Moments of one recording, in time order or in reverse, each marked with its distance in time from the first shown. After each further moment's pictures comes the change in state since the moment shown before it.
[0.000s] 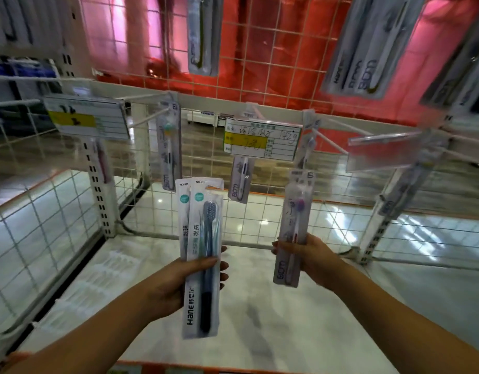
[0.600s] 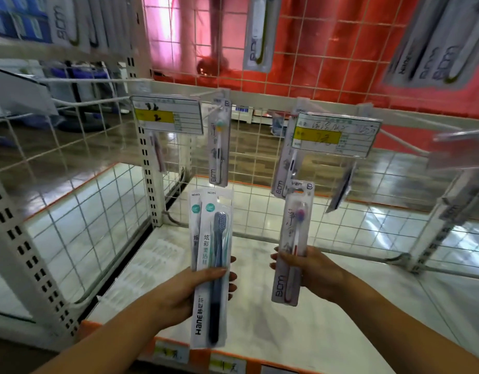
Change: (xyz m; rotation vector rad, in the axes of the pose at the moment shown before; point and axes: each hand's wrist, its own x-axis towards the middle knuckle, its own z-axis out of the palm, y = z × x) left_hand -0.041 -0.004 -0.057 -0.059 0.089 -0.040; right_hand 0.007 0.026 0.078 0.038 -0.238 0.123
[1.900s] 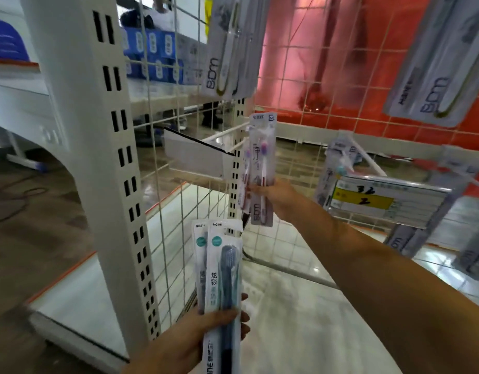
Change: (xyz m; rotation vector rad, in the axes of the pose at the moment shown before) left_hand -0.052 0.083 -0.154 -0.114 0.119 0.052; right_hand 0.207 -0.153 0.262 -0.112 -0.045 -0.289
